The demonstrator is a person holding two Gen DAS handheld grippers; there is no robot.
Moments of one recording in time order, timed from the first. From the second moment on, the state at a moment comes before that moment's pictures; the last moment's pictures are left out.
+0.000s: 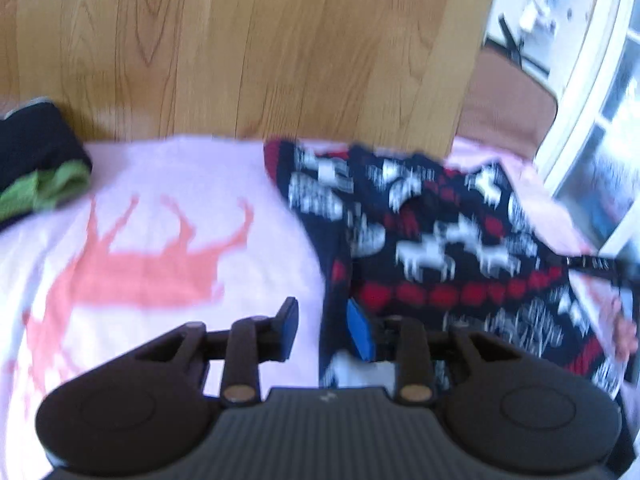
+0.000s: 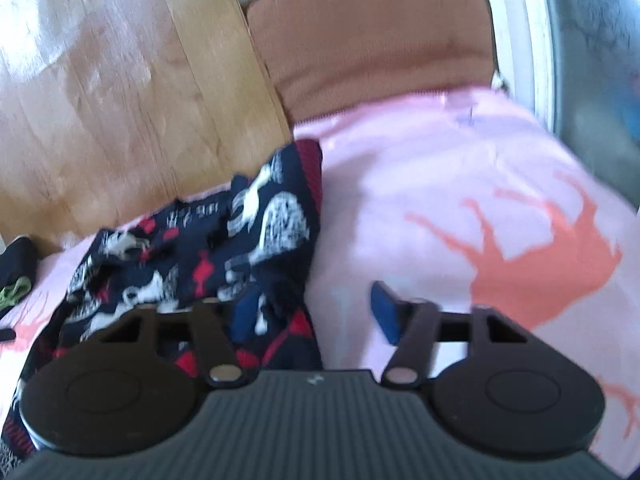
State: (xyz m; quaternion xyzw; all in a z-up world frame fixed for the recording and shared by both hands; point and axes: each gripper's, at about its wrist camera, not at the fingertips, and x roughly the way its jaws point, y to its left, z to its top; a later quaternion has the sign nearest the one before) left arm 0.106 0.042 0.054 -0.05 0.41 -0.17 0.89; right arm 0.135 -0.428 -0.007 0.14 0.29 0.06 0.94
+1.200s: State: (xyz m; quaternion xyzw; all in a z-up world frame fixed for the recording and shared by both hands) left arm -0.076 0.094 0.075 -0.09 0.42 -0.19 0.88; right arm -0.108 -0.456 -0.016 0.16 0.26 0.08 0.95
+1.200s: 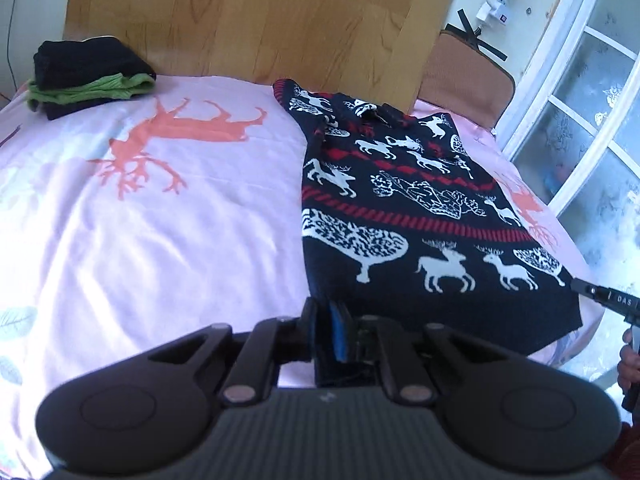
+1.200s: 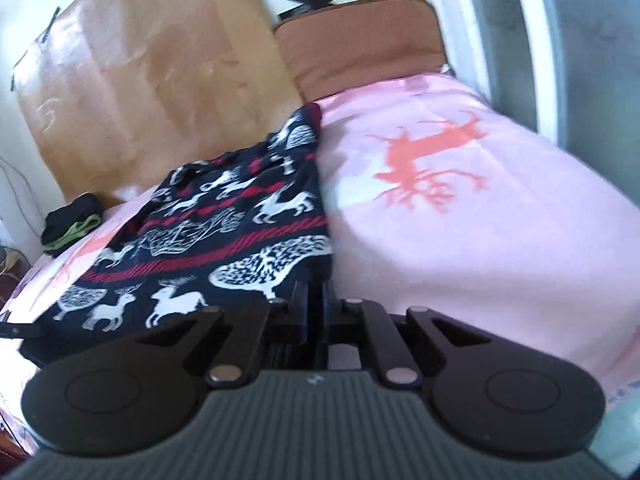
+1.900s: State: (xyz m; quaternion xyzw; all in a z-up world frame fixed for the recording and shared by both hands) left arm -0.052 0.121 0.083 -0.20 0.44 -0.21 0.85; right arm -0.109 -0.470 -0.009 0.23 0.27 0.14 0.93
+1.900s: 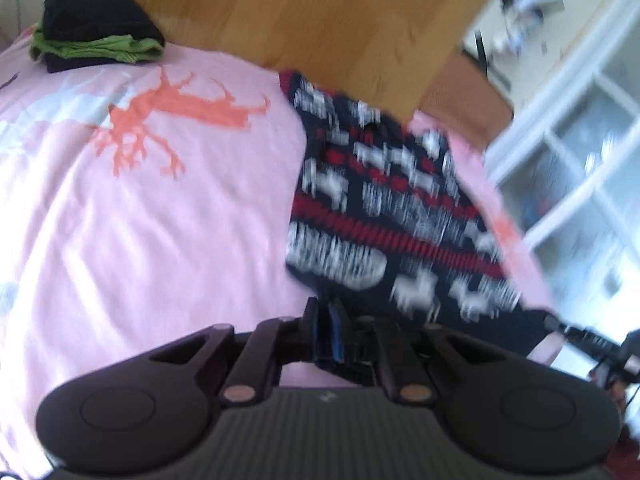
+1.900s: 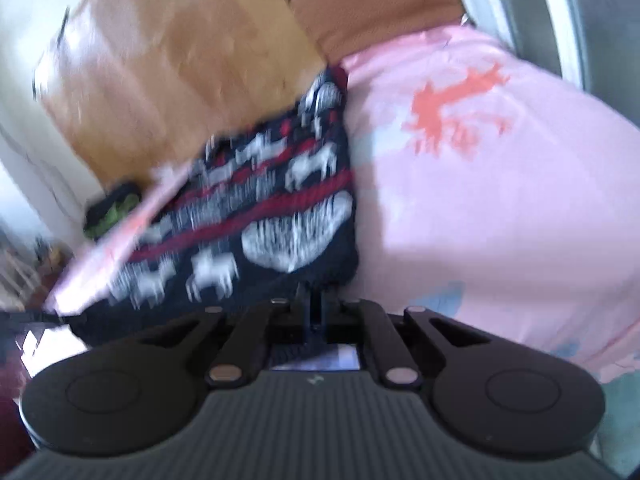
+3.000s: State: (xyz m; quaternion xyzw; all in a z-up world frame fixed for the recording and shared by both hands) left arm 0.077 0.055 0.033 -0.15 0.48 -0.15 0.85; right arm 0.016 -0.434 -0.035 0.29 0.31 0.11 0.90
